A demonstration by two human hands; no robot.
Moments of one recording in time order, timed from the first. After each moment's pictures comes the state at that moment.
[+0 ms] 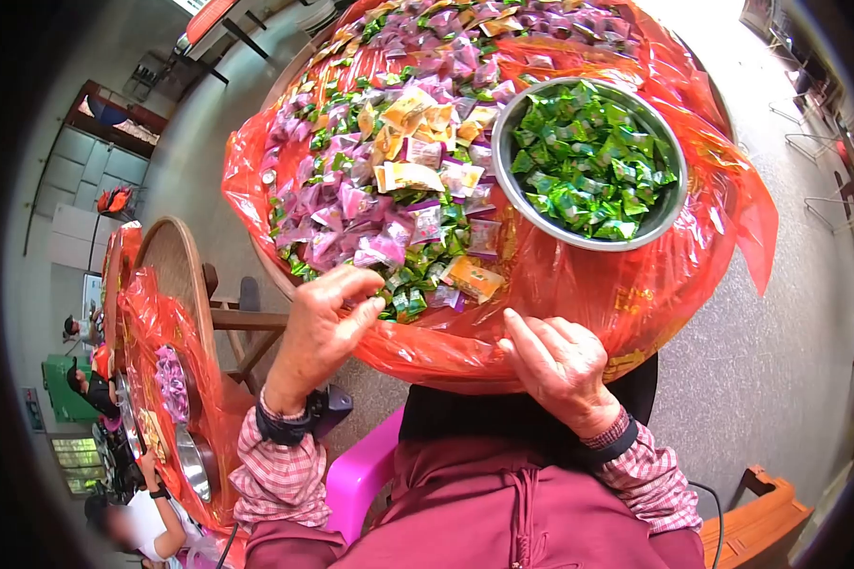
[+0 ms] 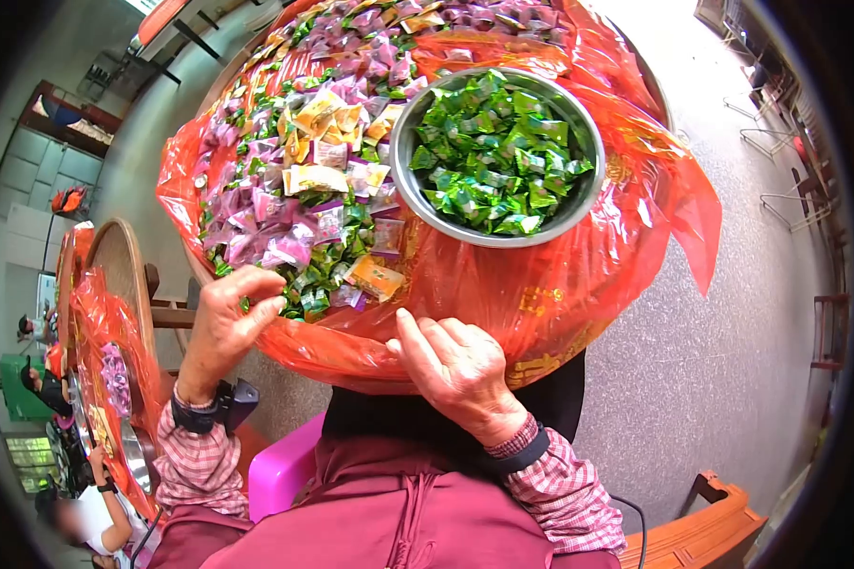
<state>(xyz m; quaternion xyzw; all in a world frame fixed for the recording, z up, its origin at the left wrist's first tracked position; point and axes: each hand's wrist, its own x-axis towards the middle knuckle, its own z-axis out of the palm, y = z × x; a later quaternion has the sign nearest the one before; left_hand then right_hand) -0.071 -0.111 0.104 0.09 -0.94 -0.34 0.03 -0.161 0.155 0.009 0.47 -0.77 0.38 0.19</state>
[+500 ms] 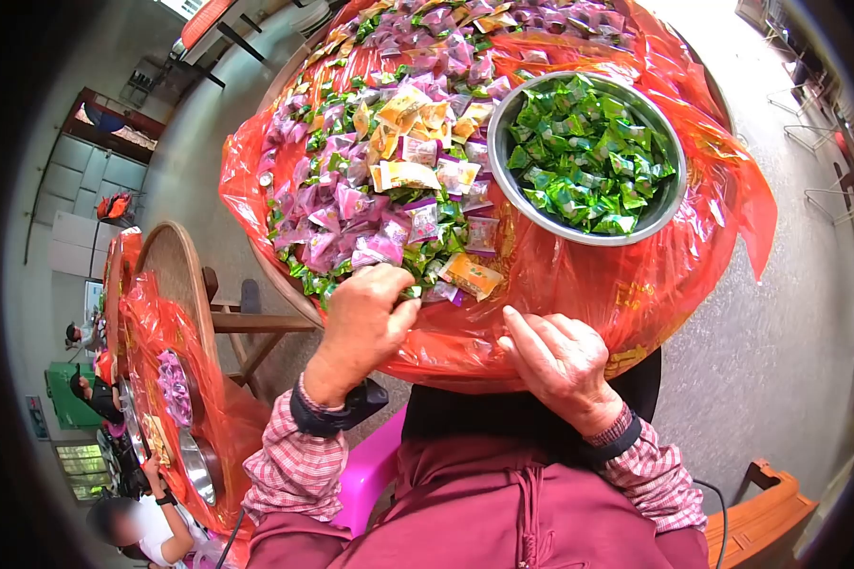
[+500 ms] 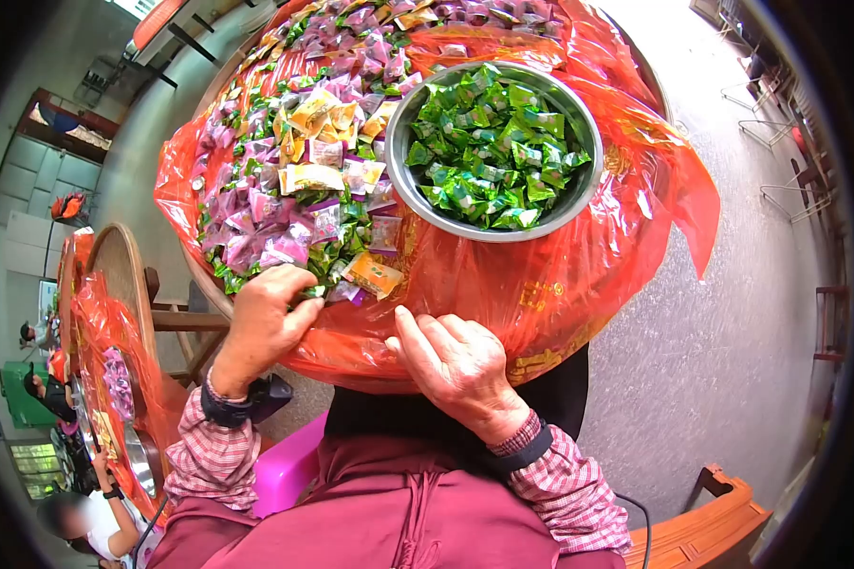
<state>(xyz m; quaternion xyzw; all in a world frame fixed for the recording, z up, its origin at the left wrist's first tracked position) -0.090 -0.099 0.061 0.01 -0.98 -0.18 0.06 -0.162 0.155 0.005 0.48 -0.77 0.37 0.21</state>
